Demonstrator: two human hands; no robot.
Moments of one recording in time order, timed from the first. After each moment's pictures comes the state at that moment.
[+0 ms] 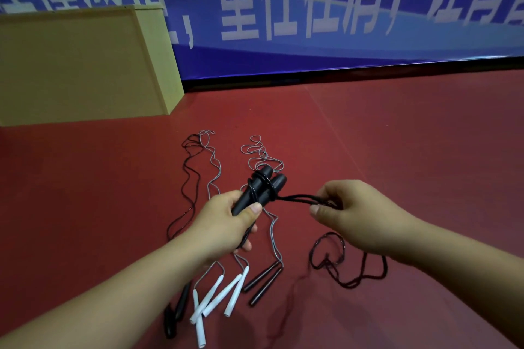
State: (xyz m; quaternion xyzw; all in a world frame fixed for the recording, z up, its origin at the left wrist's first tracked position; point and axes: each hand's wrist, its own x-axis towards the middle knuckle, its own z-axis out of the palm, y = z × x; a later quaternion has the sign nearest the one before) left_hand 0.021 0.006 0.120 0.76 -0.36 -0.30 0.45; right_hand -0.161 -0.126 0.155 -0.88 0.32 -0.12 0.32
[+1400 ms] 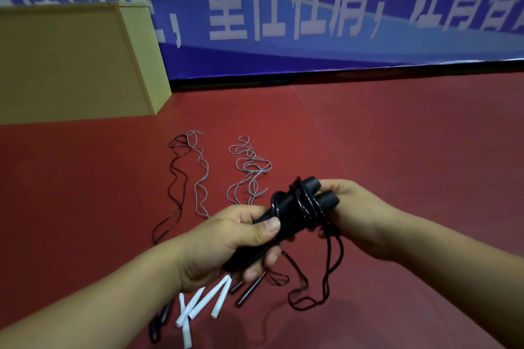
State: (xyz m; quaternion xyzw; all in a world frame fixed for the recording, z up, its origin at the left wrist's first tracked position) left_hand -0.011 0.019 0.146 0.51 -0.42 -0.59 0.46; right_hand -0.165 -0.128 0.150 -0.72 0.31 -0.13 0.61
